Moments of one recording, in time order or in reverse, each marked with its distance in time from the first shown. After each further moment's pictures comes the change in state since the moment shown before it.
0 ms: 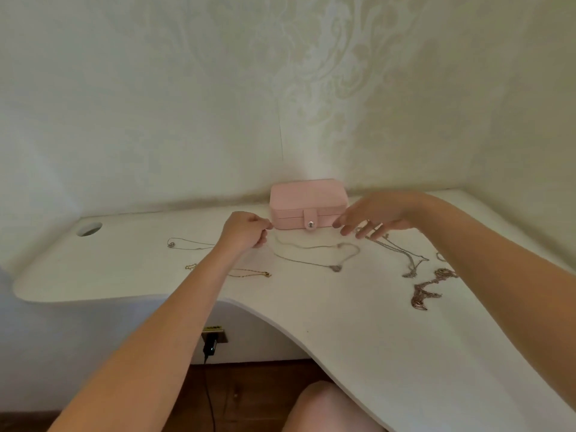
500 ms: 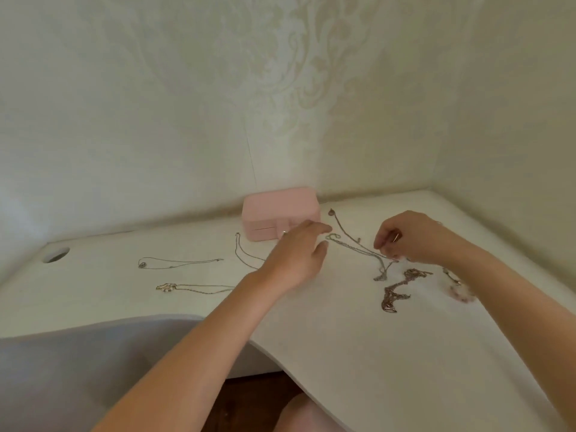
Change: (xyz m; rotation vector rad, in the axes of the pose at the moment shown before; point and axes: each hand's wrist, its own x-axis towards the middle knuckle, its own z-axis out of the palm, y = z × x) left_hand -0.052 0.037 0.093 0.585 -0.235 0.670; right_hand -0.051 0.083 -0.002 -0.177 0.504 -0.089
